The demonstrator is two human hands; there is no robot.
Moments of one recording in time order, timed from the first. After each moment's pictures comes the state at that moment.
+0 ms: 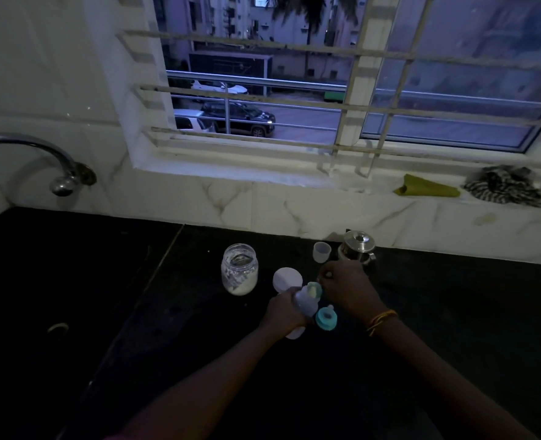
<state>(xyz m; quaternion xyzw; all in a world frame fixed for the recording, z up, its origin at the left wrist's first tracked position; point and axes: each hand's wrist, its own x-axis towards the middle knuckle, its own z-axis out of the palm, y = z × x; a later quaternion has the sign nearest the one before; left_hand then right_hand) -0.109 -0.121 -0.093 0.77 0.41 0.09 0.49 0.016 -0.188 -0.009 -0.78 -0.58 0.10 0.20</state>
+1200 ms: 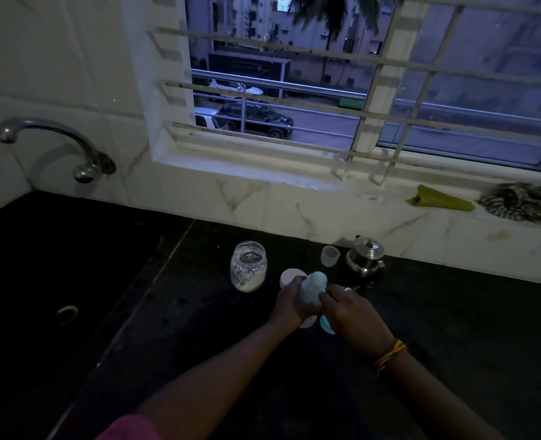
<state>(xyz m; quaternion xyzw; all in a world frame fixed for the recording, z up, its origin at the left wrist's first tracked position) -0.102 -0.132 -0.083 0.71 0.43 0.21 0.51 0.005 -0.222 -0.042 -0.61 -0.77 -0.16 0.11</state>
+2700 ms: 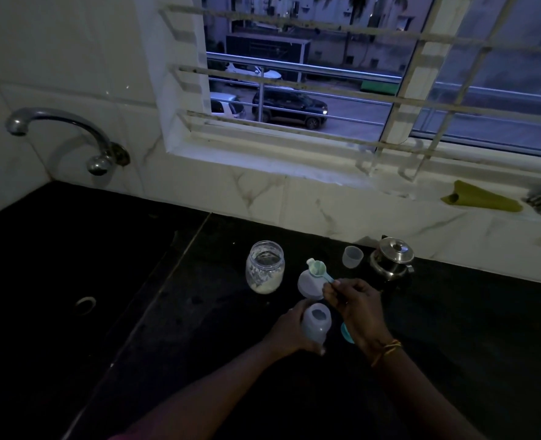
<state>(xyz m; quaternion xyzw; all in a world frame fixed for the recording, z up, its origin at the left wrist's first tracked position) -0.139 -0.110 -0.147 0.72 0.36 0.14 0.57 -0.006 -0.167 -0.061 -0.56 -0.17 0.47 0.66</state>
